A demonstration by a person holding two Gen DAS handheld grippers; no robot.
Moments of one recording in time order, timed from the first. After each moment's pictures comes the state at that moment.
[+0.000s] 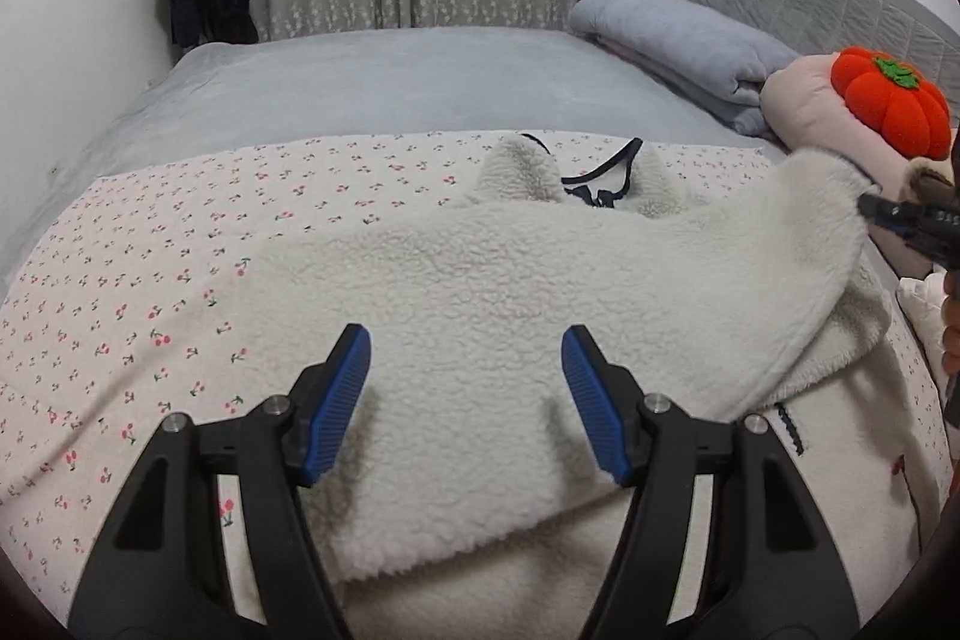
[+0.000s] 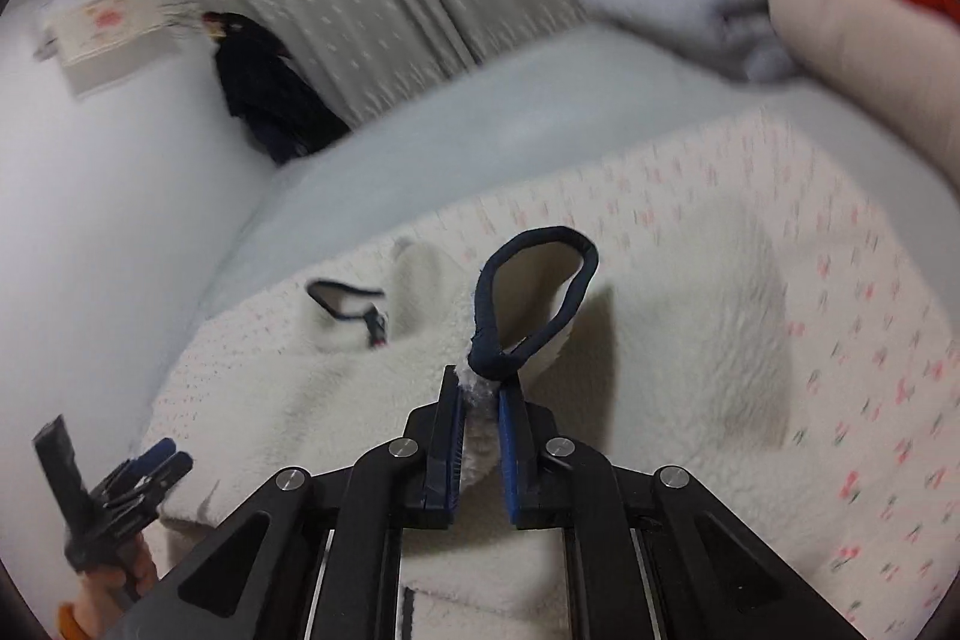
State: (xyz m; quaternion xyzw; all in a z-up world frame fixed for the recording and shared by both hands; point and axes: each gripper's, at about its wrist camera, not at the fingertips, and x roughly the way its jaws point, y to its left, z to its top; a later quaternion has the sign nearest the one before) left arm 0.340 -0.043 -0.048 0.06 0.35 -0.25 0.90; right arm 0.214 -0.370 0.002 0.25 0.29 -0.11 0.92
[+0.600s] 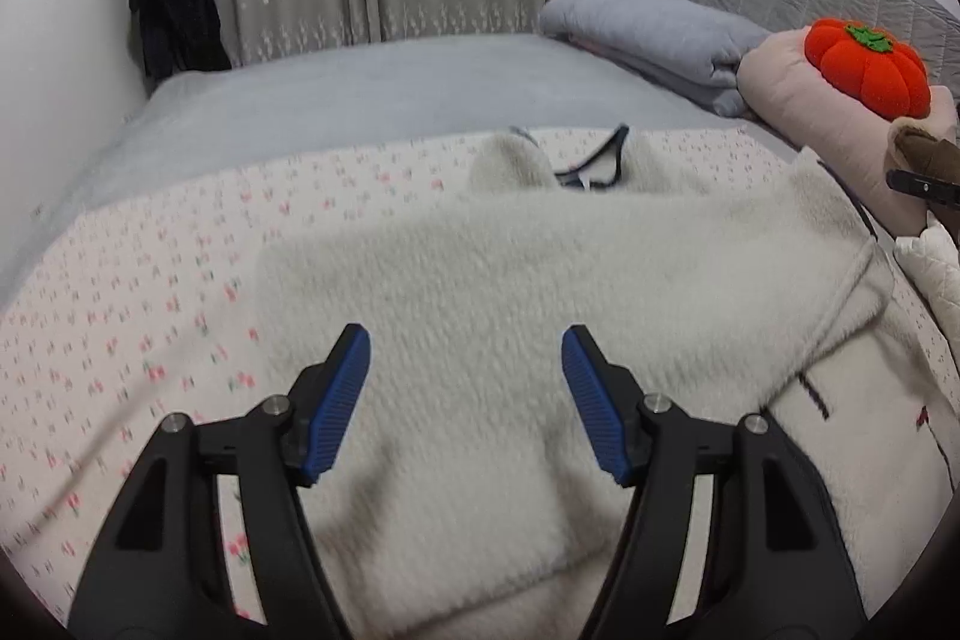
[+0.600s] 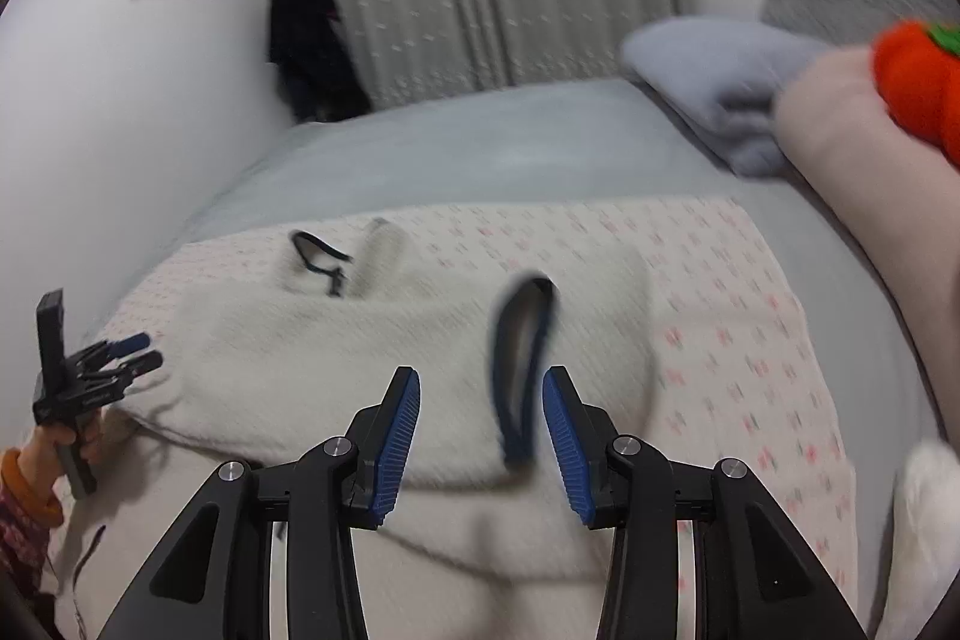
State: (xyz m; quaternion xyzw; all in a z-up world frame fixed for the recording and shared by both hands) left arm 0.347 -0.042 -0.052 0.09 0.32 -0.27 0.90; right arm 0.174 -0.380 0.011 0.12 0.31 -0.06 0.94
